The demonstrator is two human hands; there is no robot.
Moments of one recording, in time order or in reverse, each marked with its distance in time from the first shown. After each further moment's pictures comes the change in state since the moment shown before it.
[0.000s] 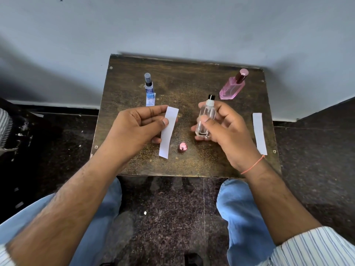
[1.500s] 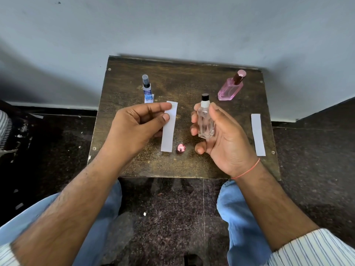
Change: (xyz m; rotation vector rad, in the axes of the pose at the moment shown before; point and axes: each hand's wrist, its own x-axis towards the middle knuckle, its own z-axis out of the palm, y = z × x) left_hand 0.005 0.000 0.008 -0.081 0.060 0.079; right_hand -0.008 -0.020 0.017 0.434 -0.102 0.191
